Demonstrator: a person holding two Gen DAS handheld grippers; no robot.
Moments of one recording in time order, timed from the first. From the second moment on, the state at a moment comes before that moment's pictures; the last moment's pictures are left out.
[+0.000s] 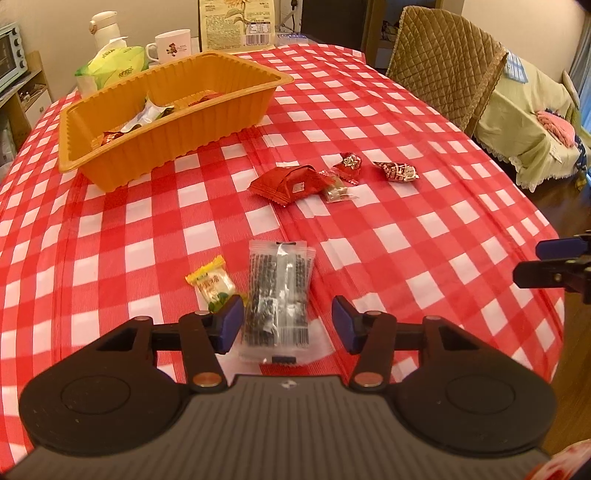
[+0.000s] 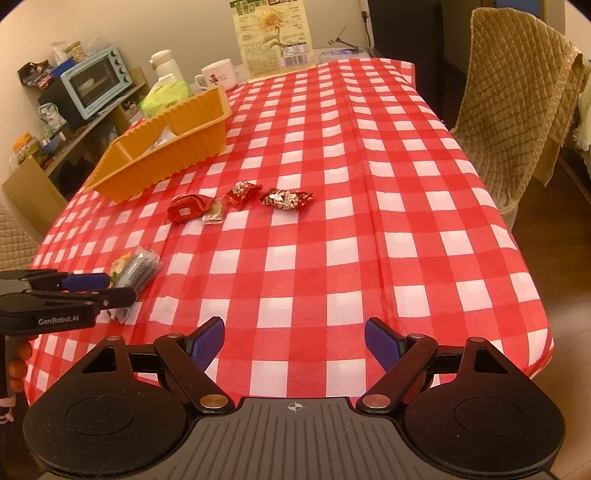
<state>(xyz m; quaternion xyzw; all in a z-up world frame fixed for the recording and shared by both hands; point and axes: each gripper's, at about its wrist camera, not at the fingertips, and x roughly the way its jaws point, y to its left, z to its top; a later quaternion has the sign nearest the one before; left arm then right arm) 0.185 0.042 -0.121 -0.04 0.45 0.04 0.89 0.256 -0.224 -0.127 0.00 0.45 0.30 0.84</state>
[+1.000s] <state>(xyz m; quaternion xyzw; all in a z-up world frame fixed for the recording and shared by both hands) 0.192 0.058 -0.114 -0.07 0.44 0.03 0.89 0.273 -0.186 -0.131 -0.02 0.44 0.33 0.84</state>
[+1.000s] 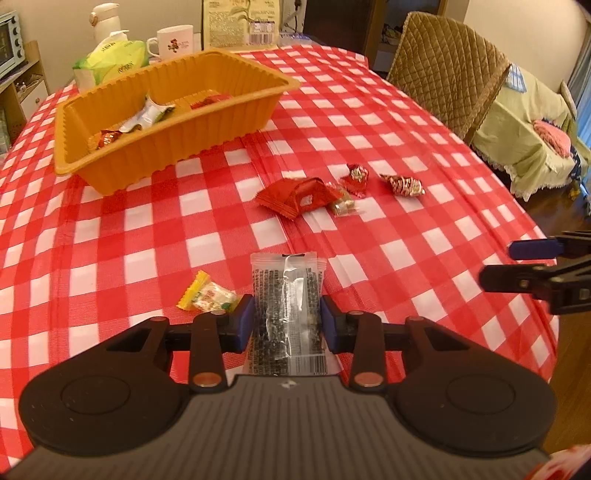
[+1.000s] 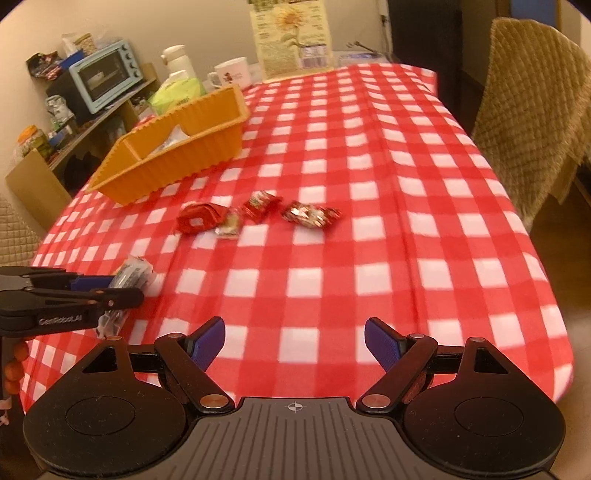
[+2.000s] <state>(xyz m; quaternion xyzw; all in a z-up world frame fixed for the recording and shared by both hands) 0.147 0.139 -0.091 -0.12 0.42 0.13 0.89 0.321 -0.051 -0.165 -0.10 0.39 0.37 0.83</state>
